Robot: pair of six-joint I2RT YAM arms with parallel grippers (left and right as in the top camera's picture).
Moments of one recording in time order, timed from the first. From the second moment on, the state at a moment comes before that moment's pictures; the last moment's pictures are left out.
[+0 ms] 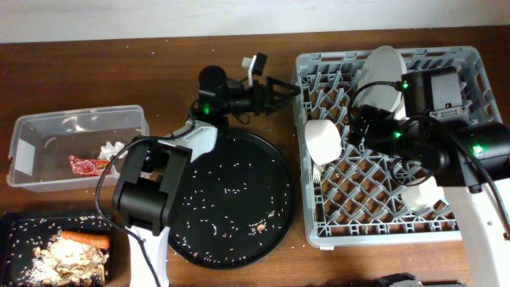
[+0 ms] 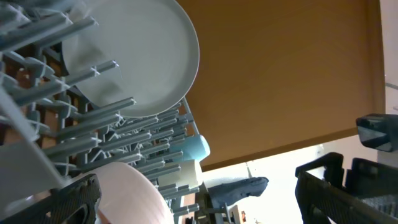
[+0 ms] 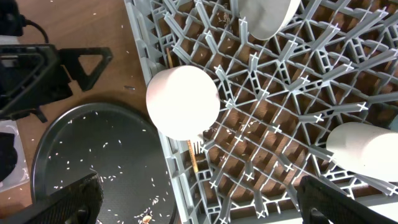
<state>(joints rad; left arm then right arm) -0.35 2.21 1.34 0.87 1.16 -1.21 0.16 1.31 1.60 -1.32 0.00 0.50</state>
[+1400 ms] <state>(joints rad) 0.25 0.87 1.35 -1.28 -0.15 -0.09 0.06 0.01 0.01 -0.07 -0.08 0.48</state>
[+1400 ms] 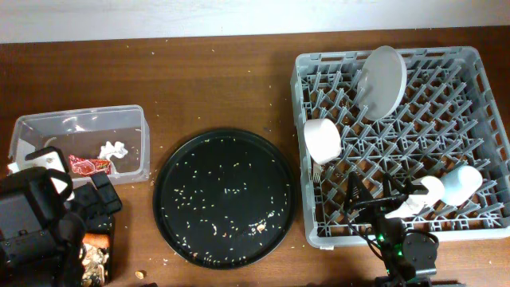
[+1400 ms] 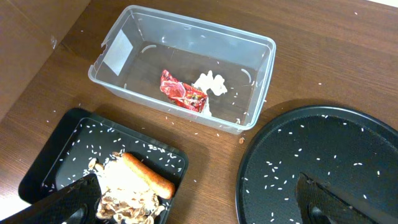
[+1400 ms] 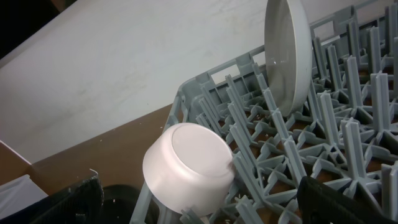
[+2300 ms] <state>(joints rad) -0.08 0.01 0.01 -0.07 -0.08 -0.04 0.06 0.01 0.01 -0.07 -0.09 0.49</state>
